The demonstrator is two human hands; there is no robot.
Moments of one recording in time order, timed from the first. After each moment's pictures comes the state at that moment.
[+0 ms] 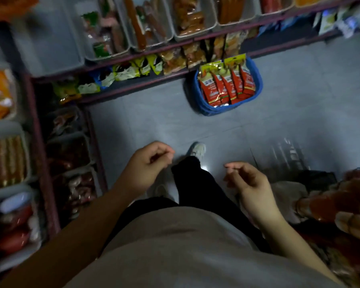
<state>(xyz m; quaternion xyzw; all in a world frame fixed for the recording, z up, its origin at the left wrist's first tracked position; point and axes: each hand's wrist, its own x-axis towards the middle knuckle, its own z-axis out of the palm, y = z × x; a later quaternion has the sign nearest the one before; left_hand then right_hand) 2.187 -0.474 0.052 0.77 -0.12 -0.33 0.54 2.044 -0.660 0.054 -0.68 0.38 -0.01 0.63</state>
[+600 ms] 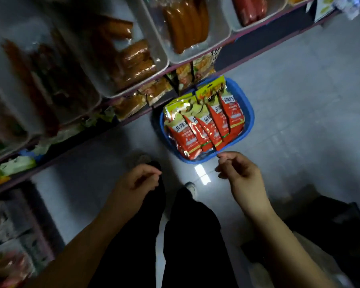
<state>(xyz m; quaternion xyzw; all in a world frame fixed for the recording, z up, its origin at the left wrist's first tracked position) 2.455 -0.733 -0.140 0.79 -0.08 -0.43 0.43 2.327 -0.922 -0.141 -0.62 0.47 -0.05 0.63</state>
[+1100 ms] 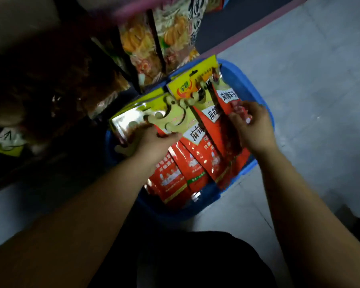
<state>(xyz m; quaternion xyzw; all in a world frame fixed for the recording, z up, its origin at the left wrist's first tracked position) 2.531 -0.956 -0.499 0.75 0.02 -0.48 0.46 2.399 -1.134 -0.473 -0.80 0.50 -0.06 0.33</state>
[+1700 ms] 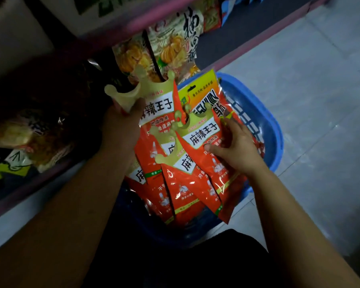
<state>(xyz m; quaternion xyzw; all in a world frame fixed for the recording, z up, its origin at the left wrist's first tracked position) 2.581 -0.977 -0.455 0.76 0.01 -0.27 0.60 2.402 -1.126 -0.501 -0.81 0.43 0.02 0.39</state>
